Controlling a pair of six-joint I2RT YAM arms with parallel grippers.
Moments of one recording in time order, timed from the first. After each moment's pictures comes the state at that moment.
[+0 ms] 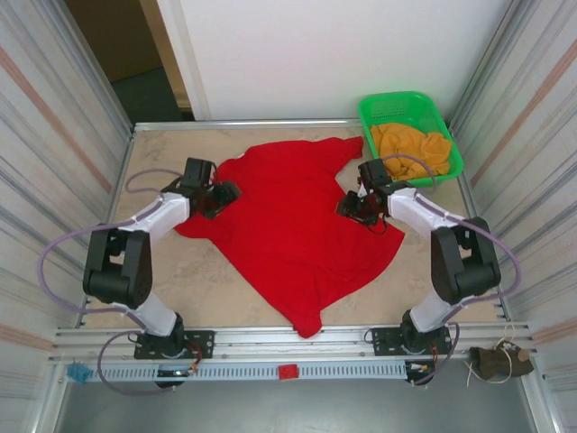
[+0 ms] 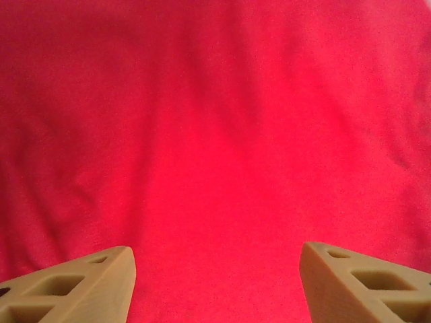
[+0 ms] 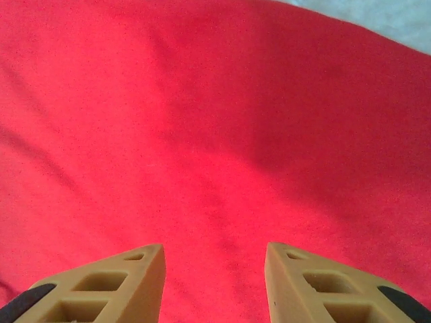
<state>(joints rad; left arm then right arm) -0.21 1.63 1.00 -0.34 0.18 -0.80 0.29 1.64 1.03 -0.53 -0.23 0.61</state>
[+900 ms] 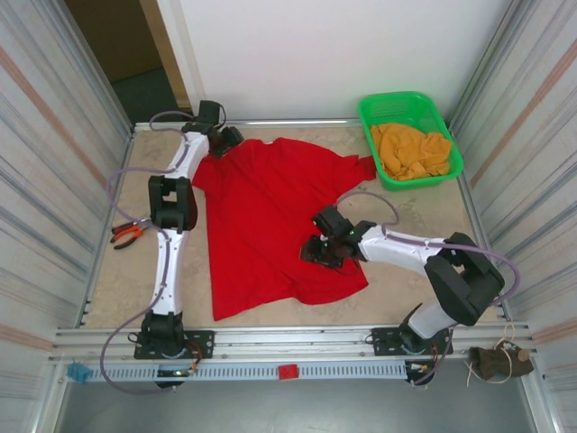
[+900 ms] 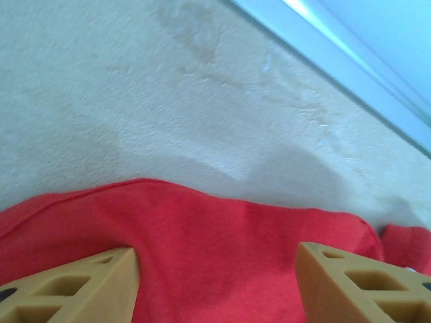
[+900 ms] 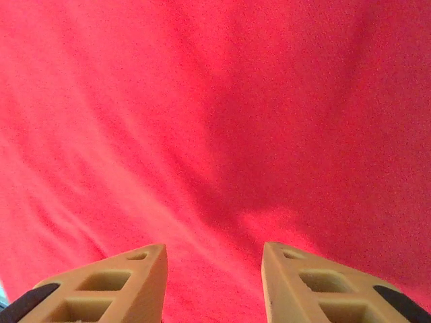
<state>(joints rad) -0.11 2.64 2.47 -0.76 0.18 -0.63 0.75 1.53 0.85 -0.39 -0.18 0.95</state>
